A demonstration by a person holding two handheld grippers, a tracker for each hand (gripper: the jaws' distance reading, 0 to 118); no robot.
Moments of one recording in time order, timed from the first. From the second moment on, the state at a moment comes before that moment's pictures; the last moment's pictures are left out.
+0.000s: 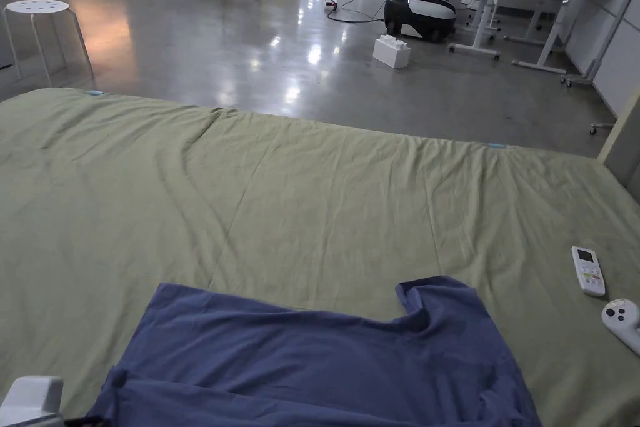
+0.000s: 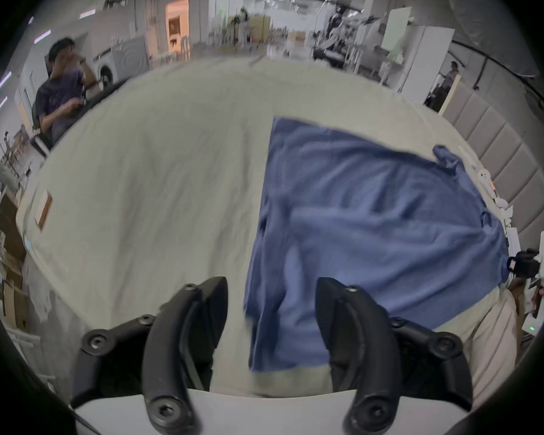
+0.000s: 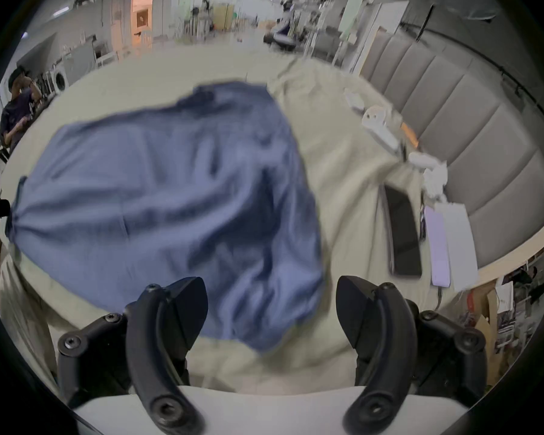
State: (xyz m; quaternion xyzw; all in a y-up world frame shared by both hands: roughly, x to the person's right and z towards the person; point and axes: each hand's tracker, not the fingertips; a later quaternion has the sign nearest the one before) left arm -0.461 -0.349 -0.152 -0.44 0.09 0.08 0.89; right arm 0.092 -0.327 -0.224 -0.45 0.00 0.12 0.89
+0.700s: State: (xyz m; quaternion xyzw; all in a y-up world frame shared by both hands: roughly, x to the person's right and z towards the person) left arm -0.384 -0.234 -0.216 -0.09 0.13 -0.01 0.99; right arm -0.015 -0.230 -0.268 -0.03 0.04 0.07 1.00
